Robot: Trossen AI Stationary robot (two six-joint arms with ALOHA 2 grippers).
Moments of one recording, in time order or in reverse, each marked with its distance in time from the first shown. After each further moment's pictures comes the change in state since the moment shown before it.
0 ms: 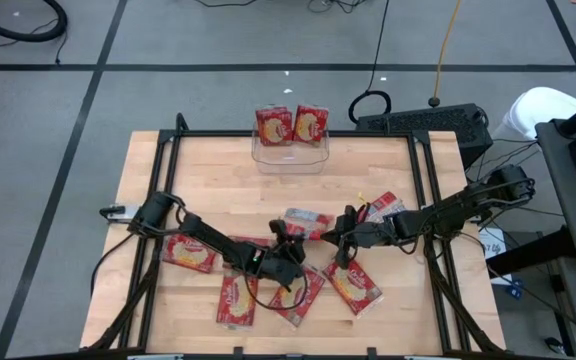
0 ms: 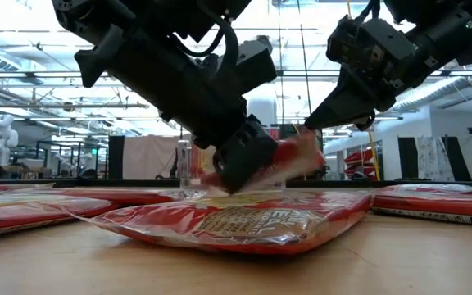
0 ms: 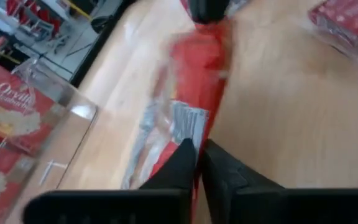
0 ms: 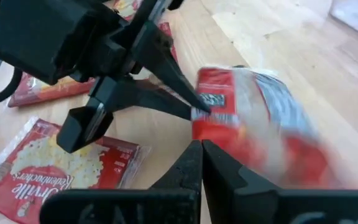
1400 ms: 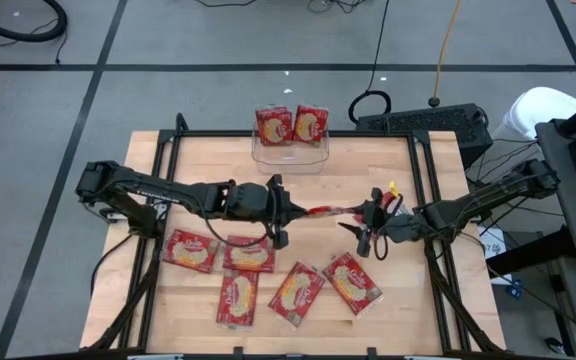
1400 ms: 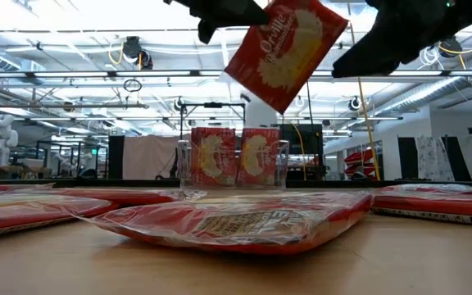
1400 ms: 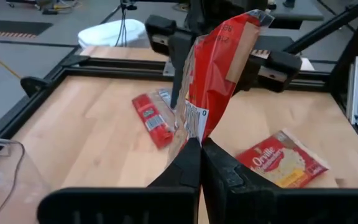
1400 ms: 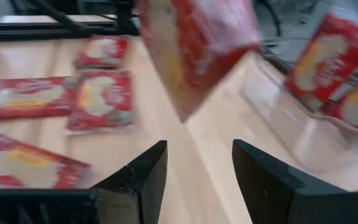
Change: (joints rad) left arm 0.246 -0.543 -0.002 -0.161 0.714 -0.090; right arm 0.078 -0.402 0.000 -0.326 0.300 -0.211
